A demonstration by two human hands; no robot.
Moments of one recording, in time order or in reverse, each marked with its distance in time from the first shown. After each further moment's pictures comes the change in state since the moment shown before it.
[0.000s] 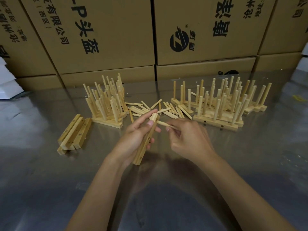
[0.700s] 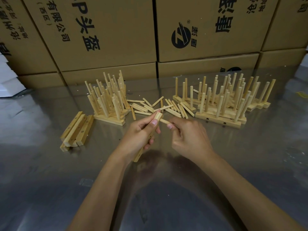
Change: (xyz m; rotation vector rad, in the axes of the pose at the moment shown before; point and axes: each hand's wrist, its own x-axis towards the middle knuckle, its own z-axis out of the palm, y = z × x) left_hand -0.001 -0.006 0.001 0.161 0.035 0.078; right_hand -0.003 -0.003 0.007 0.018 -0.003 0.037
